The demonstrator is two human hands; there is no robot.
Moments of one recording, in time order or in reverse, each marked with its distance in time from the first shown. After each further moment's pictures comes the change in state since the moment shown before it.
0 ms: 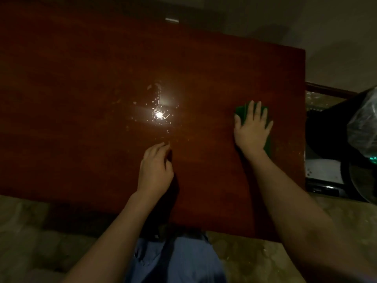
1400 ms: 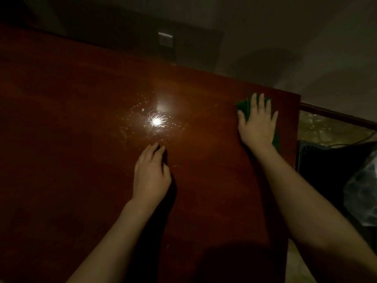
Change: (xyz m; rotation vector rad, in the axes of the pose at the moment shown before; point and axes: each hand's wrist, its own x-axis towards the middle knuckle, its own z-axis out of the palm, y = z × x) left_hand 0.141 0.093 0.033 0.079 0.014 -0.107; right_hand 0.195 0.022 -0.045 -0.035 0.021 -0.168
